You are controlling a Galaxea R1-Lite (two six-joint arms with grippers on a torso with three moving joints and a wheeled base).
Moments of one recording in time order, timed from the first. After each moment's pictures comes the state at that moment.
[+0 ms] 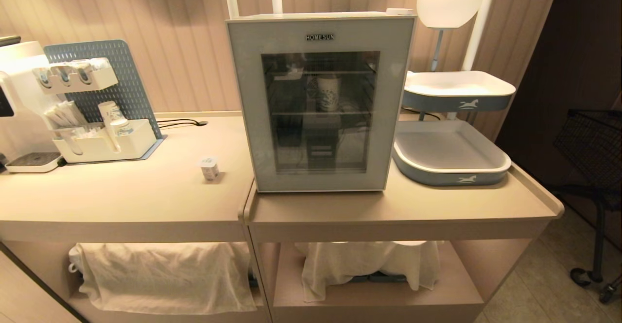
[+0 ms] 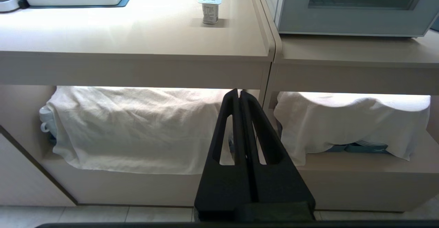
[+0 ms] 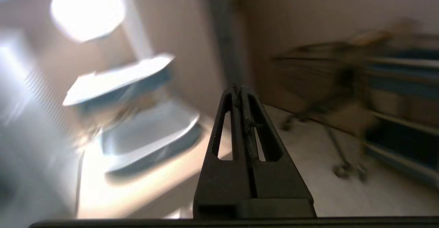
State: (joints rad) left arm 0.01 0.00 0.00 0.00 0.00 -0.03; right arm 0.05 0.12 -0.31 -0.16 -0.58 -0.03
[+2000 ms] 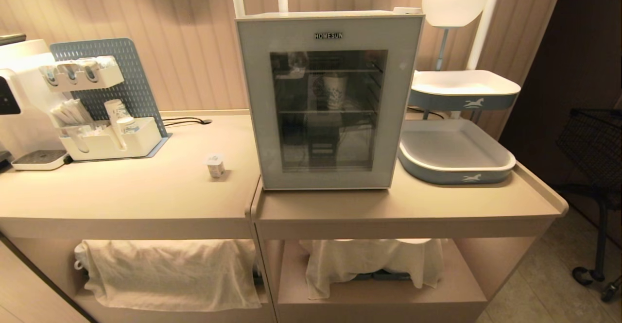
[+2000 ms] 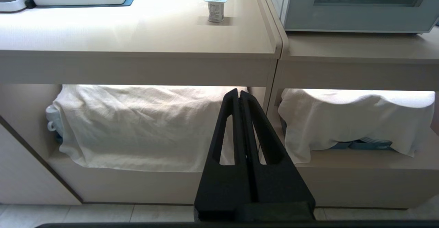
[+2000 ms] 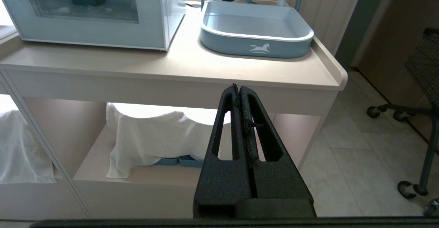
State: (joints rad) left arm 0.00 0.00 0.00 0.00 0.00 -0.02; right arm 0.00 0.00 0.00 -0.05 0.01 -0.12
